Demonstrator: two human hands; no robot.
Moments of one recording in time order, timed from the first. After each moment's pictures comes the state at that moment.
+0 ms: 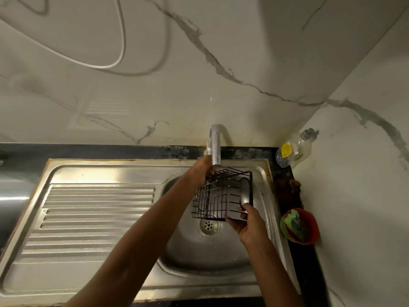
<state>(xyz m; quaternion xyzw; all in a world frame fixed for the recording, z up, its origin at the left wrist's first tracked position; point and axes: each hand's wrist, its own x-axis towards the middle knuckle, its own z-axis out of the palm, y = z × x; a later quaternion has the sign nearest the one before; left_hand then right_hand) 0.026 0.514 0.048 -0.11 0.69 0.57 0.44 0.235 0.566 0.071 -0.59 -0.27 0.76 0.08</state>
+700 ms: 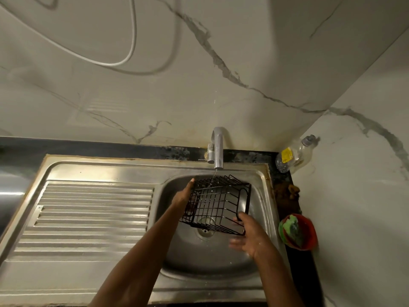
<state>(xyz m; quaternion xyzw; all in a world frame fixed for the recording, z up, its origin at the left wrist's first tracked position) 0.062 0.432 -0.086 -0.13 0.75 0.52 0.40 0.248 0.574 0.069 -0.56 -0.45 0.69 -0.14</state>
